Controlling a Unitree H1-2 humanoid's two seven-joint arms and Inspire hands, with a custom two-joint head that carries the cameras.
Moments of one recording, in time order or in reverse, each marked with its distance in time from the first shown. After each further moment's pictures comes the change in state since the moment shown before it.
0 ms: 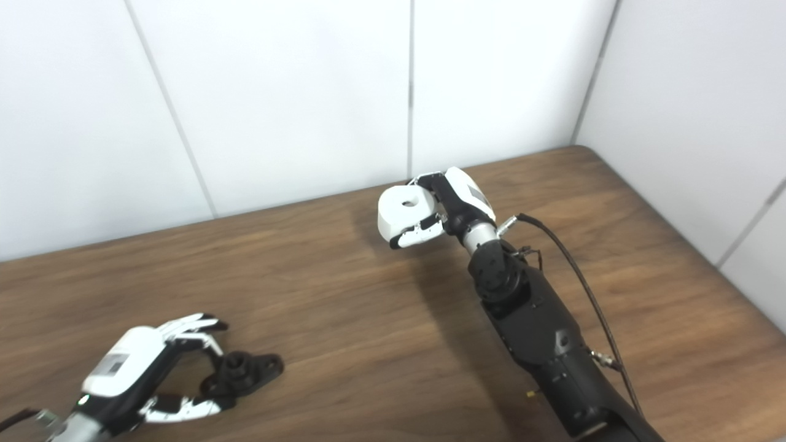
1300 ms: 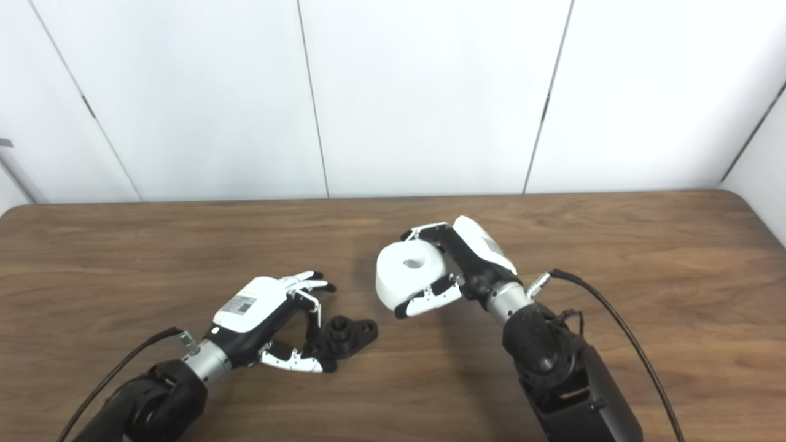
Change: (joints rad) left arm -0.063 -0.067 -0.056 0.027 0.049 0.100 0.002; right arm 0.100 0.102 0.147 -0.313 -0.048 0.048 0.246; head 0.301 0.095
